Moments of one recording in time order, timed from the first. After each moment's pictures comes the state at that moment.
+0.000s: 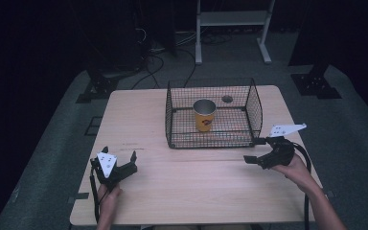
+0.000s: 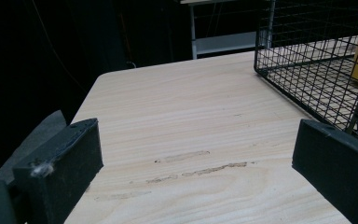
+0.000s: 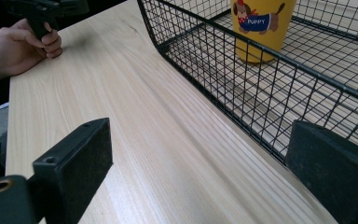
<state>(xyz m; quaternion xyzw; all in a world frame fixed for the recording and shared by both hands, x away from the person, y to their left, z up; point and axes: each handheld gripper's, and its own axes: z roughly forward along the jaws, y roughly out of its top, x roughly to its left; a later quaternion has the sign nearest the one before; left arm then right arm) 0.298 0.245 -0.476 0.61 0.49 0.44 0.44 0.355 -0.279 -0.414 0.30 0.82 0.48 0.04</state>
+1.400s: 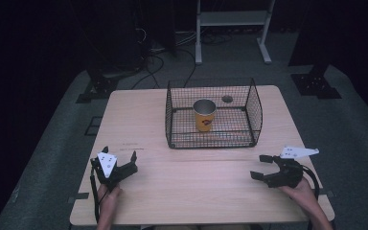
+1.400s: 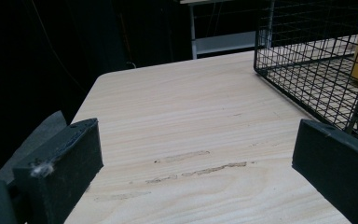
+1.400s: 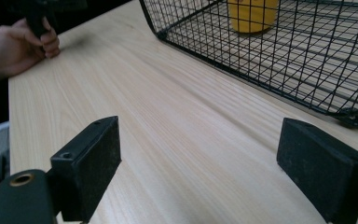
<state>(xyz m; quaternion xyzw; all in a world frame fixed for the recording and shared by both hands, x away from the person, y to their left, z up) 0.298 0.244 -0.476 0.61 0.48 0.44 0.44 0.303 -0.300 -0.453 0.33 0.79 0.52 0.06</state>
